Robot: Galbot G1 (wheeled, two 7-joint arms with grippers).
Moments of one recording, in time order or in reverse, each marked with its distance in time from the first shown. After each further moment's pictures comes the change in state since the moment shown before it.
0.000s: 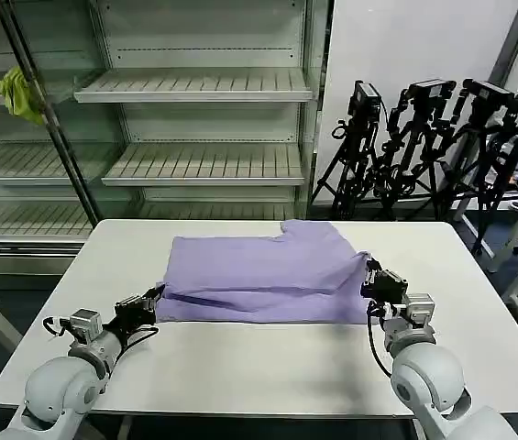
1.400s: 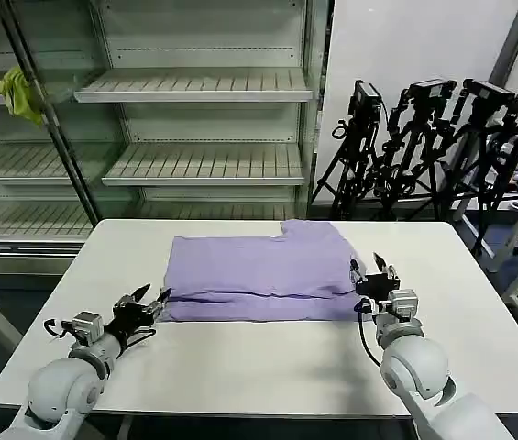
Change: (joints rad) left arm 0.036 0.013 -0.019 0.002 0.036 -0.037 0.001; right arm -0.015 -0.038 -0.019 -0.033 -0.061 -0.008 -0.007
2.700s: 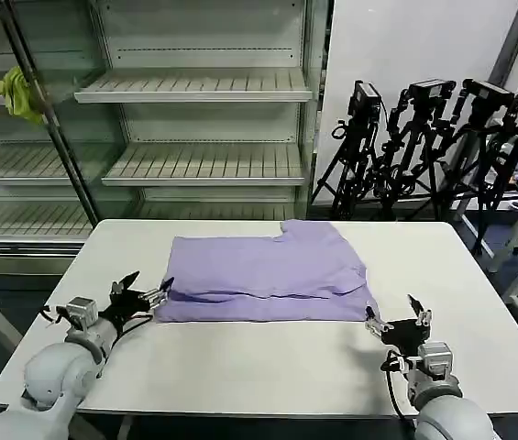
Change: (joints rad) left arm -0.163 0.012 0.070 0.125 -0.060 -0.053 0.014; right arm -0.347 -0.048 0.150 0.152 -0.063 0.049 -0.010
